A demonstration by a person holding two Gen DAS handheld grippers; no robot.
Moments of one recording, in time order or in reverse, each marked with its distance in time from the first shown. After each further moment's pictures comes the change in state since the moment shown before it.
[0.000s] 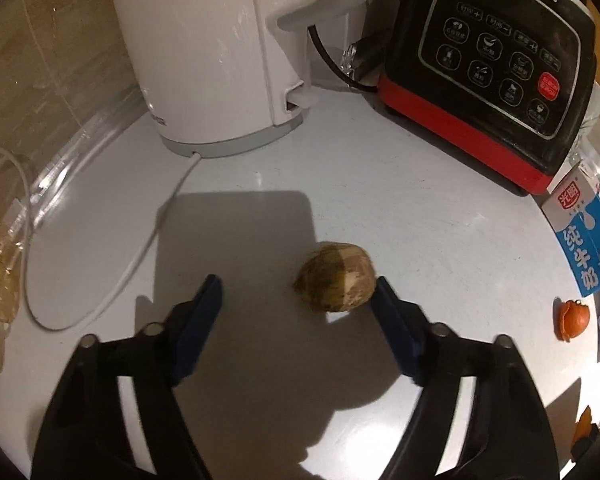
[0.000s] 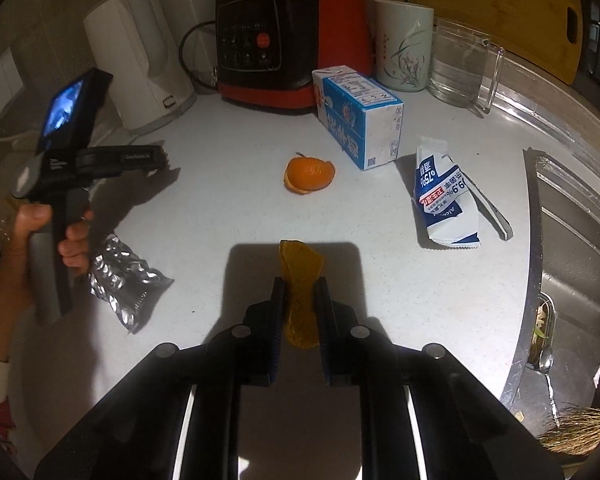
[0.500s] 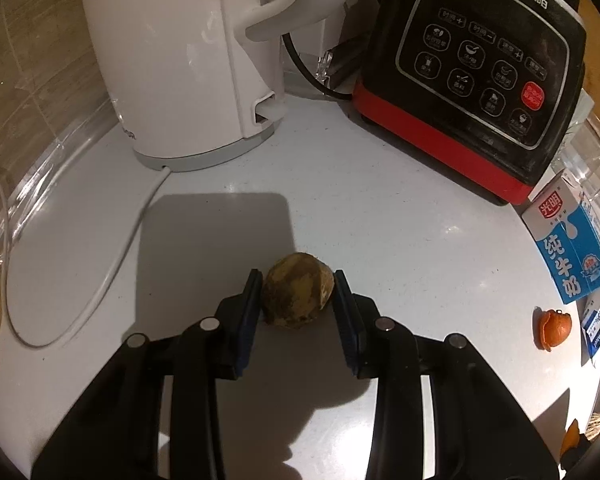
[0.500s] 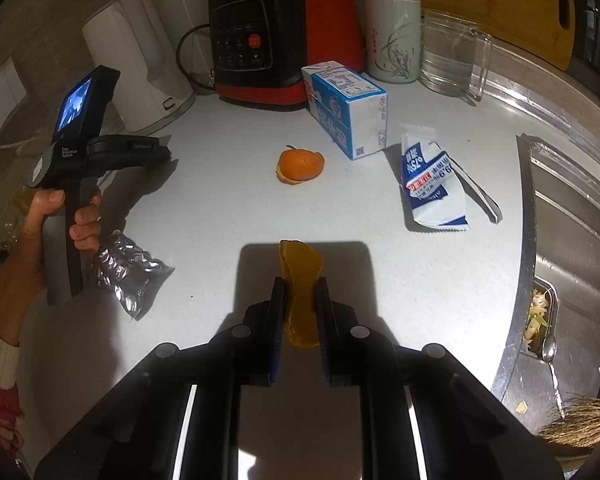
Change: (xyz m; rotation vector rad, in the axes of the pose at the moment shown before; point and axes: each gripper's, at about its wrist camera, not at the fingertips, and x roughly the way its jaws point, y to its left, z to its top) left arm 0.000 -0.004 0.006 0.020 -0.014 -0.075; right arm -0.010 -0.015 -0.009 0.033 0.011 0.026
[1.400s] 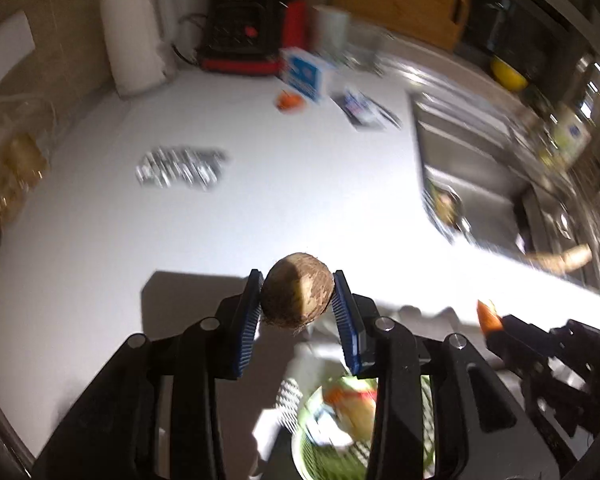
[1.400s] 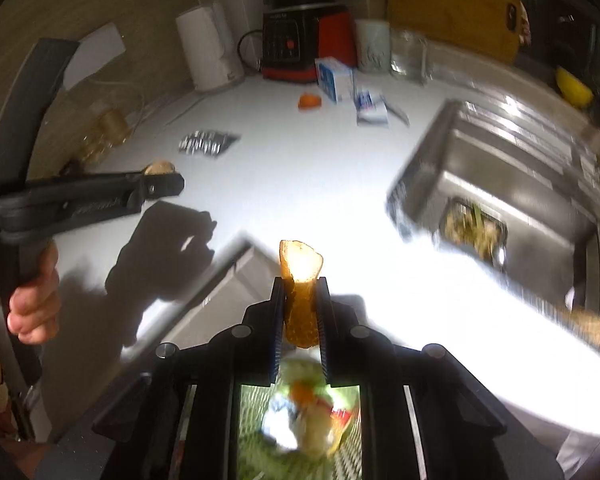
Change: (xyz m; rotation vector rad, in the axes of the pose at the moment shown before) left arm -0.267 -0.113 -0.292 0.192 0.007 -0.178; right arm -0.193 -0.019 -0.190 -0.082 -0.012 0.041
